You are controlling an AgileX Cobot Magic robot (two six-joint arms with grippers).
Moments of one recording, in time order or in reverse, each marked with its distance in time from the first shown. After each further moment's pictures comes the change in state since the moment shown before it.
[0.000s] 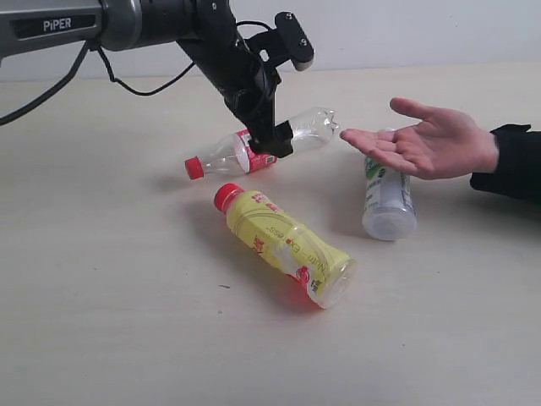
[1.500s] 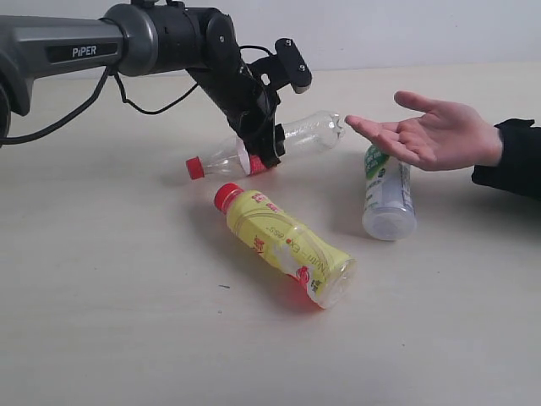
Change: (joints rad) left arm 0.005 0.072 -0.002 0.004 -0.053 0.002; right arm 0.000 0.000 0.000 0.000 0.000 0.000
